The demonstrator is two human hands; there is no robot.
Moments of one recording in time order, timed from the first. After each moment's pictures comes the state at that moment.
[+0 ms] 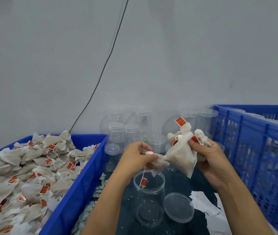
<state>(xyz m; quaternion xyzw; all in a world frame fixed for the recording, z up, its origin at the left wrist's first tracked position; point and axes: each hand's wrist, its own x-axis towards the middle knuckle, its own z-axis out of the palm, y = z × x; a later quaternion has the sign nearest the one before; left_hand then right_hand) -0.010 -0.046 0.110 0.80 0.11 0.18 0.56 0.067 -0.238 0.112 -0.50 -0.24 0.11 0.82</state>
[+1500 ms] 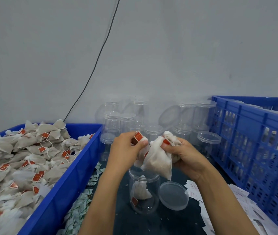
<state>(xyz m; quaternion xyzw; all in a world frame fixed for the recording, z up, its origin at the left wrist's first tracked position) -0.014 -0.041 0.092 0.84 0.08 0.33 0.43 0.060 -0.202 0.093 -0.59 -0.24 0.24 0.73</state>
